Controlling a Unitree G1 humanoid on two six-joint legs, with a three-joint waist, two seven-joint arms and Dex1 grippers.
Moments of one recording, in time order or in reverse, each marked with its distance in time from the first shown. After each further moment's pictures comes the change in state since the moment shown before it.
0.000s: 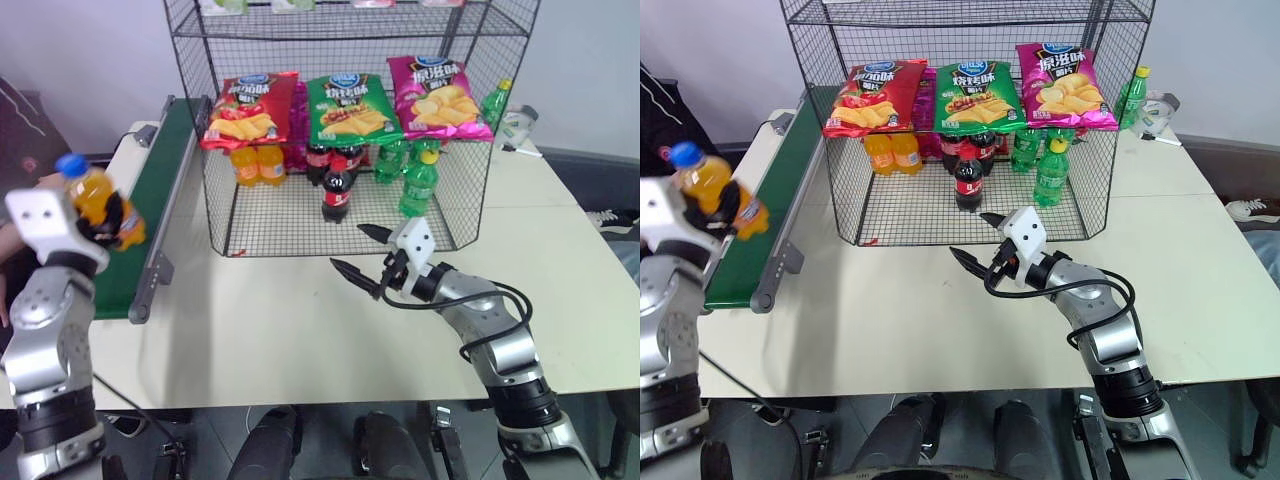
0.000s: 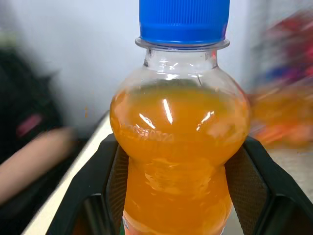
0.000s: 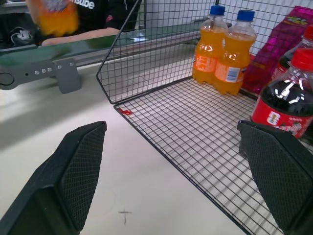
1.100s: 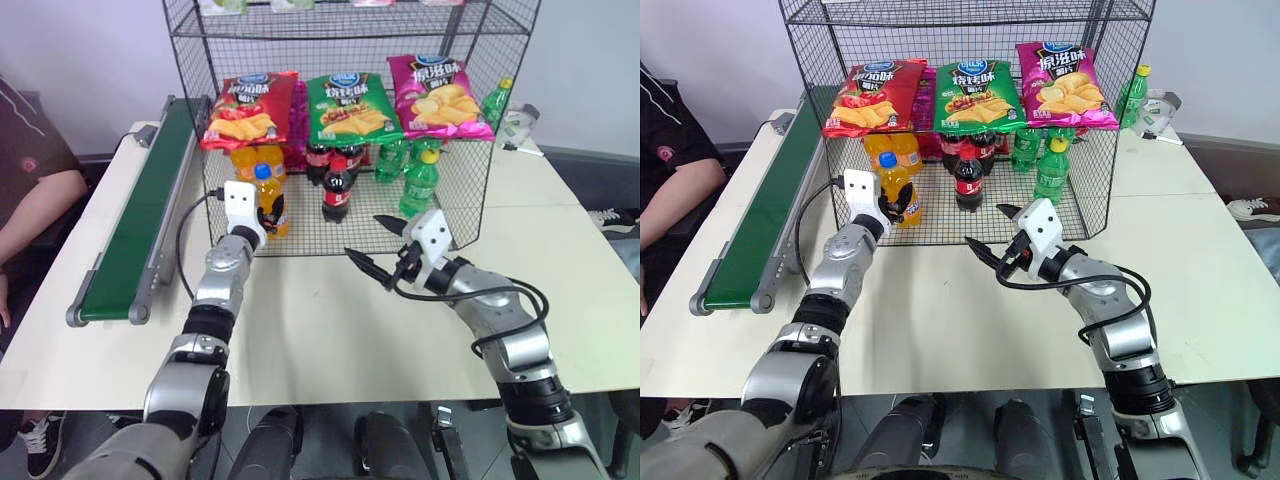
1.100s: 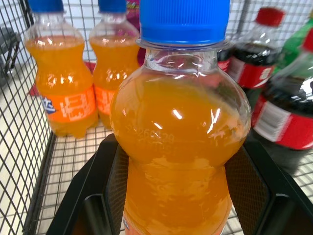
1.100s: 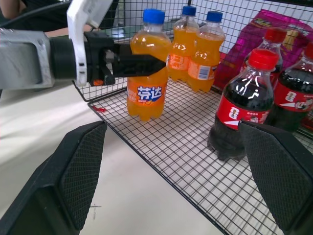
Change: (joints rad) left arm -0.479 -0.378 -0.366 1.044 0.238 -0.525 0.031; right arm 0.012 -0.037 -0.051 -0.015 -0.001 -0.001 -0.039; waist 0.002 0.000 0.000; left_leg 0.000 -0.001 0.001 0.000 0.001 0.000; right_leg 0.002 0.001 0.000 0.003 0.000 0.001
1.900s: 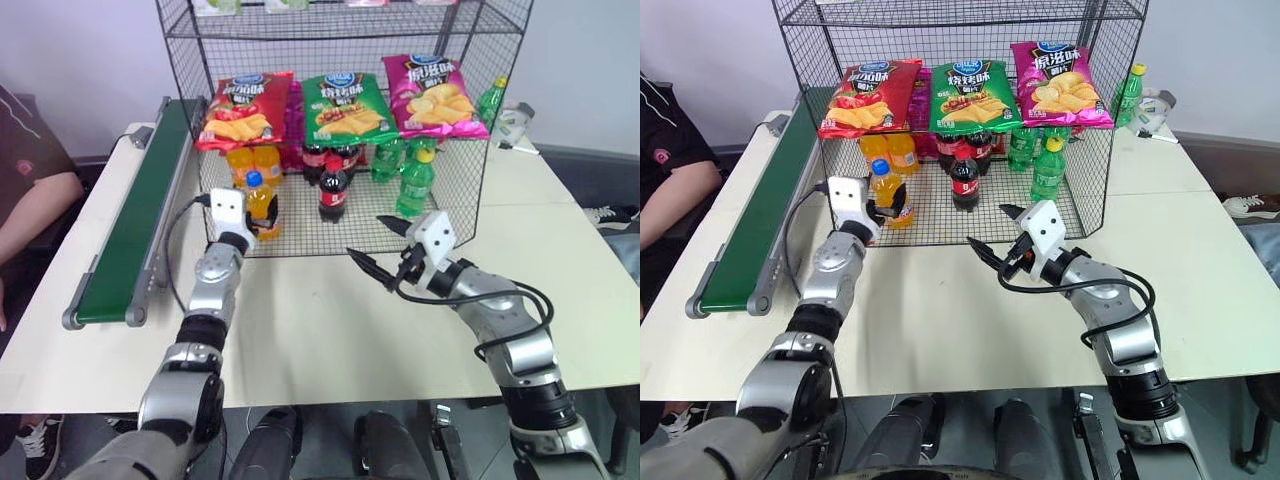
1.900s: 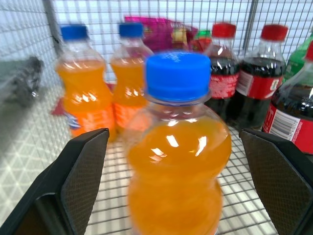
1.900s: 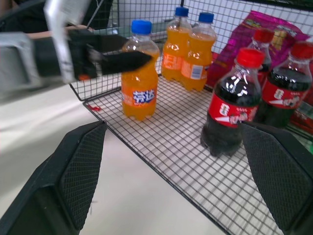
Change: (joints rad) left arm 0.169 0.047 0.036 -0.235 0.011 -0.055 -0.047; right arm 0.025 -0.010 -0.009 -0.026 0.003 0.005 -0.010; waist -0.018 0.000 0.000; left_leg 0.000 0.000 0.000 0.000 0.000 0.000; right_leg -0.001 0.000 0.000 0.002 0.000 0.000
